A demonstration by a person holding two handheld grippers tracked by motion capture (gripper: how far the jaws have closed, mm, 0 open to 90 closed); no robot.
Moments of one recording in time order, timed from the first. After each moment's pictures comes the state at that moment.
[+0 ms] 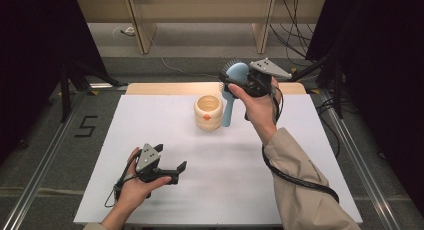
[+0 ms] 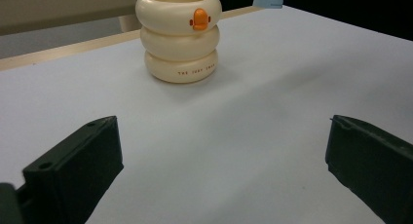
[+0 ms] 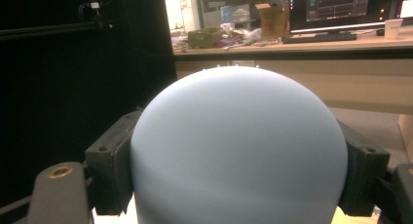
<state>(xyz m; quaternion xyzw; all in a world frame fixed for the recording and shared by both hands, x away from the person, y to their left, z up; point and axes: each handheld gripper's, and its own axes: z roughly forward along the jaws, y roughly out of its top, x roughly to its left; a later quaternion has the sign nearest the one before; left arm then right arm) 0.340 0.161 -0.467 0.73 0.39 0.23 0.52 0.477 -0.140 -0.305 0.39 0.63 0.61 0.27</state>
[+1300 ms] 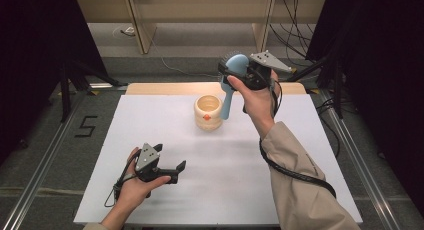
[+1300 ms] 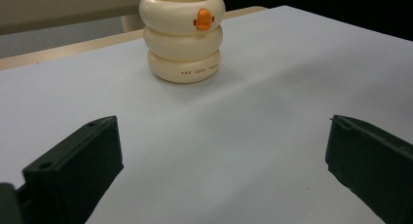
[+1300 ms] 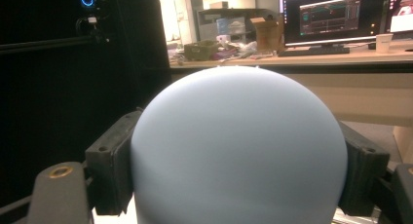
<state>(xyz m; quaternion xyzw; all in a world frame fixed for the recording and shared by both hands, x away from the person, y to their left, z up) 0.341 0.163 -0.467 0.73 0.39 0.23 0.52 0.487 -0.136 -0.292 0.39 0.61 0.62 0.29</state>
